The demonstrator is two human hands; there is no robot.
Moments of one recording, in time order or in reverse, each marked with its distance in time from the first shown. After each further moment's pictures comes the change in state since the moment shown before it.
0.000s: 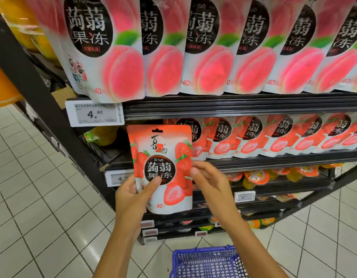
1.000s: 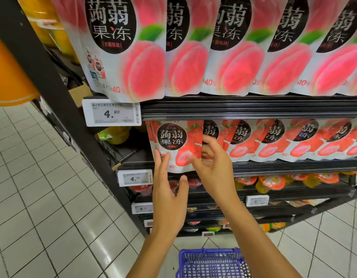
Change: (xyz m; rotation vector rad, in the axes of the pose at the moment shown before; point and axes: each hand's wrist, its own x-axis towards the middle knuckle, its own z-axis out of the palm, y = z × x) left_hand -0.004 -0.007 0.043 0.485 0.017 0.348; right_hand 0.052 -0.007 0.029 -0.211 0.105 -0.180
